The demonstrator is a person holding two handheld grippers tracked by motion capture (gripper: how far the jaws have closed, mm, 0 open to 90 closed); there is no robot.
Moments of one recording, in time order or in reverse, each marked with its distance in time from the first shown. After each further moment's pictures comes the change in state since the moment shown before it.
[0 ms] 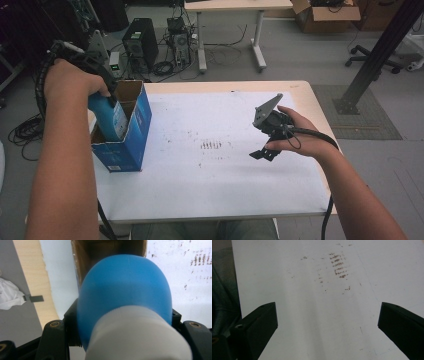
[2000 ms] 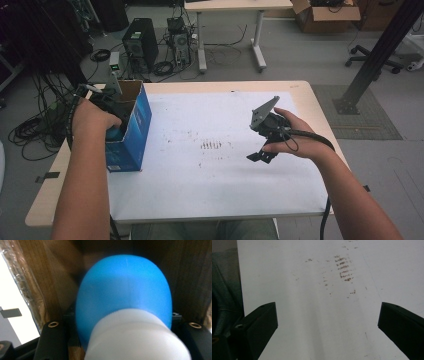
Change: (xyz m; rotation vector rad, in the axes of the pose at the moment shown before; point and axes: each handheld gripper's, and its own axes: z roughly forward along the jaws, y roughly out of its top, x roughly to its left) left arm 0.009 0.005 0.106 0.041 -0.018 0.034; right arm 0.004 0.002 0.007 -0.011 0.025 -0.018
